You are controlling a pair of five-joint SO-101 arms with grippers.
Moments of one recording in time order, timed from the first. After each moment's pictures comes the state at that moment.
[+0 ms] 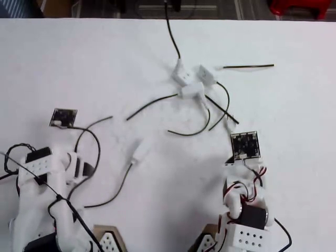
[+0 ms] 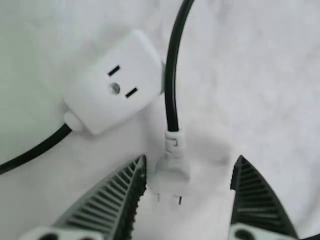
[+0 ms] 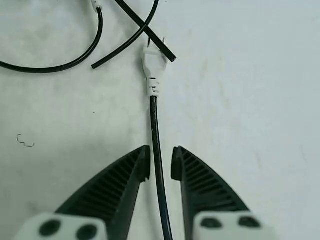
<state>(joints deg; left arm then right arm) -27.4 -30.5 66.3 54.3 -23.9 8.6 -102.6 95.6 57.6 21.1</state>
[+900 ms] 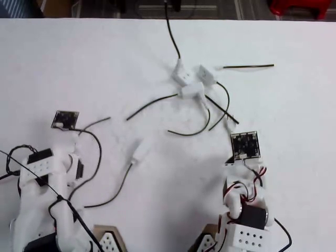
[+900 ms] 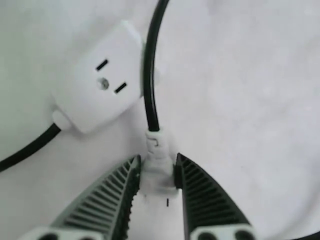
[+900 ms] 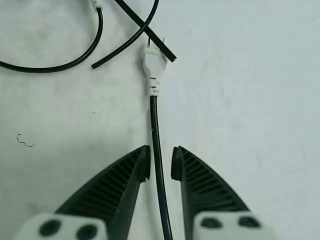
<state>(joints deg) -26.2 -30.5 67.6 53.4 -24.0 8.6 -102.6 95.6 57.6 21.1</state>
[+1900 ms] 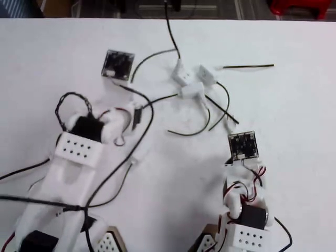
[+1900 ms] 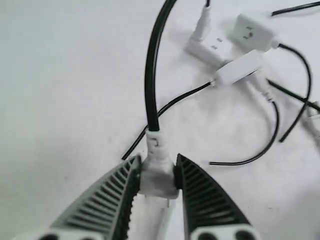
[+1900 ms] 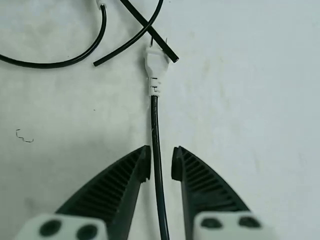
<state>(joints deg) 13.9 -30.8 35.1 53.2 6.5 8.6 -102.6 95.6 57.6 23.4</state>
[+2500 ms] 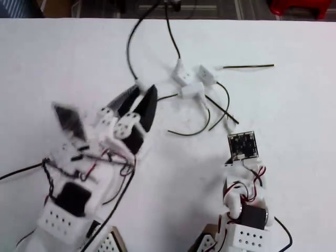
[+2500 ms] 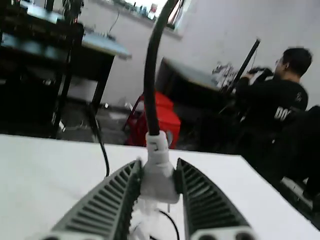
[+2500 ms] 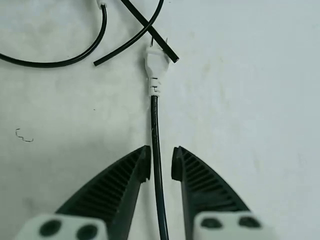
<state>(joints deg) 22.1 -75.8 68.0 15.8 22.3 8.6 -102.6 95.6 57.6 23.8</state>
